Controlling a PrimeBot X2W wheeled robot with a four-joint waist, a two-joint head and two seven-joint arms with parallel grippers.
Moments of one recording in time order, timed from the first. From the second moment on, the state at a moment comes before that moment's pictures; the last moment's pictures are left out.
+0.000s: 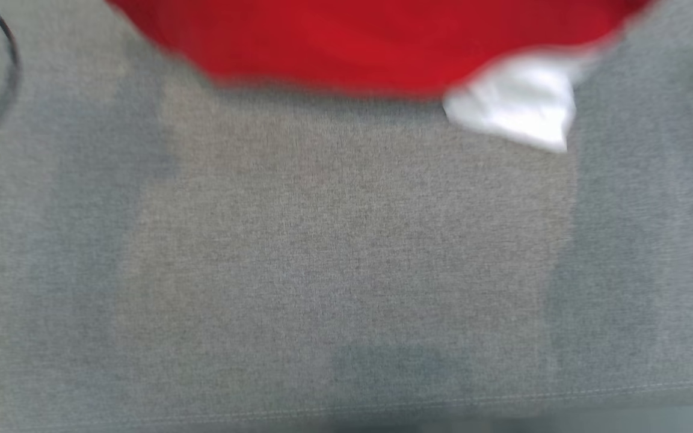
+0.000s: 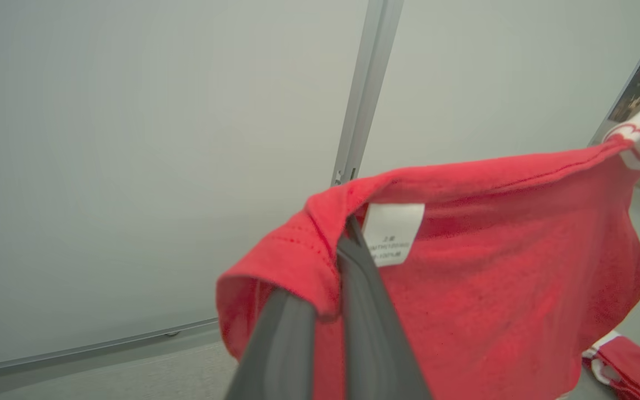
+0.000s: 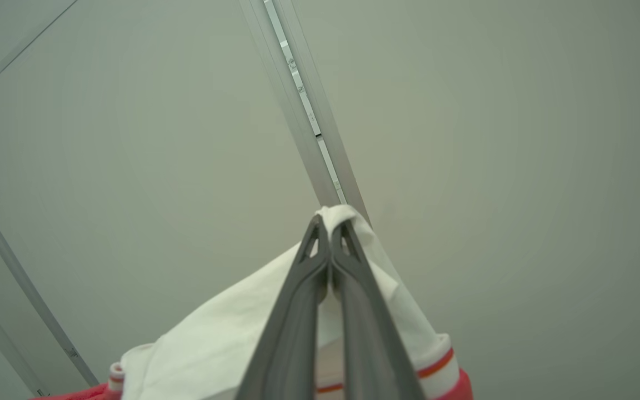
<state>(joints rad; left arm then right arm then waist) -1.20 0.45 -0.26 0.11 -0.90 -0.07 0.46 -1.41 -0.11 -0.22 0.23 0.41 0.13 0.40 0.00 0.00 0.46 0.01</state>
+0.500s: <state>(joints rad) -1.61 0.40 -0.37 0.60 -0.66 -0.12 -0.01 -1.67 -0.05 -0.10 0.51 0.38 0.13 0.08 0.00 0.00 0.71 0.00</state>
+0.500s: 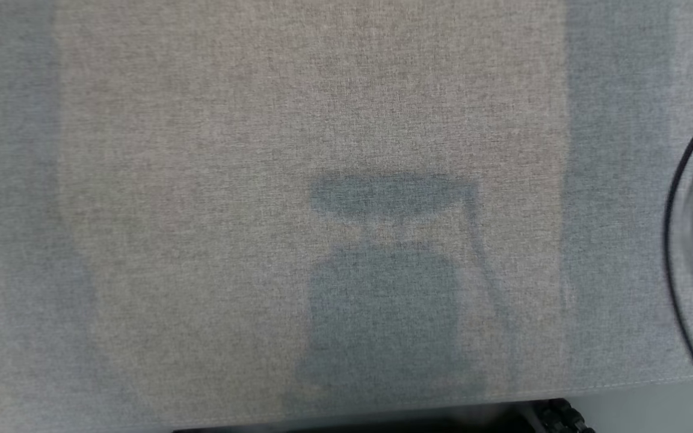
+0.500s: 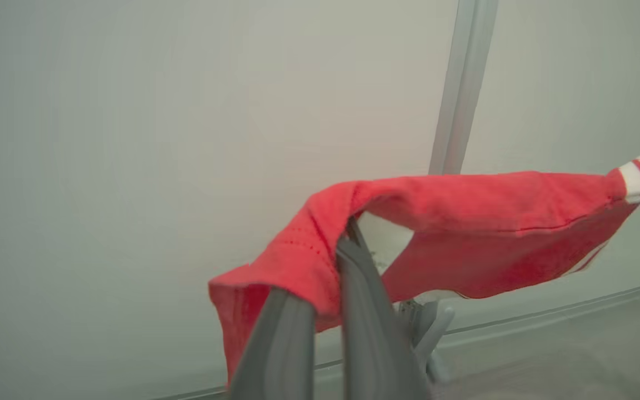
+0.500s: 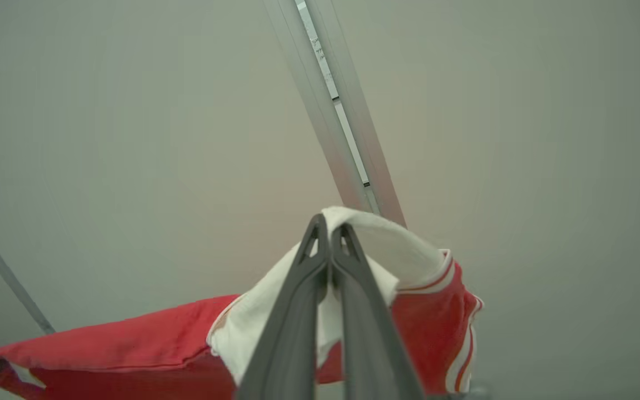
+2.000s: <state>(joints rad) -0.03 0.63 -0.69 -0.22 -1.00 0.21 -0.10 0.02 -0.07 -0.14 -0.11 0.64 0.13 0.15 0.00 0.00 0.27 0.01</state>
